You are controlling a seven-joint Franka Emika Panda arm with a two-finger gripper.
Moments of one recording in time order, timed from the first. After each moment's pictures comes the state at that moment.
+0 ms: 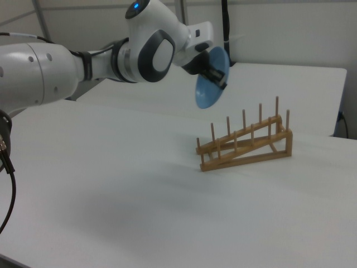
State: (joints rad) arm -0.22 0.37 -0.03 -1.44 -0.20 2.50 0.30
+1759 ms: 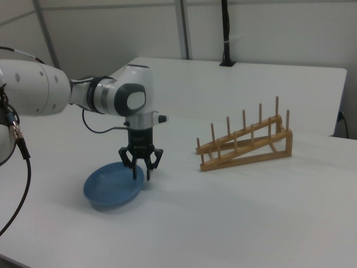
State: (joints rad) arm -0.04 0.43 0.01 -1.67 -0.04 1.84 -0.44
